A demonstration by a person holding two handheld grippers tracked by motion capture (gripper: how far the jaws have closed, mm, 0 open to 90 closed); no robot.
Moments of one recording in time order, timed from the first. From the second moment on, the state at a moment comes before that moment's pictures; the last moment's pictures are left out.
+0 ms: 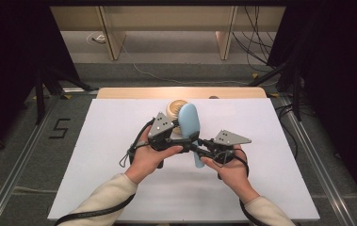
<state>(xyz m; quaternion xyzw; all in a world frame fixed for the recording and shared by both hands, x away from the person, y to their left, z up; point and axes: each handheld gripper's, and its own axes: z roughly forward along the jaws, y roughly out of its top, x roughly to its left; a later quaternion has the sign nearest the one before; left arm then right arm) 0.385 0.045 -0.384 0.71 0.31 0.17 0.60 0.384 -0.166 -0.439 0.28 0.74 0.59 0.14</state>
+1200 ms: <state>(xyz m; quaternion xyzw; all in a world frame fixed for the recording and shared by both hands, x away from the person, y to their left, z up) 0.384 0.047 -0.386 0.70 0.31 0.15 0.62 0.383 -0.165 -0.438 0.27 0.75 0.58 0.15</state>
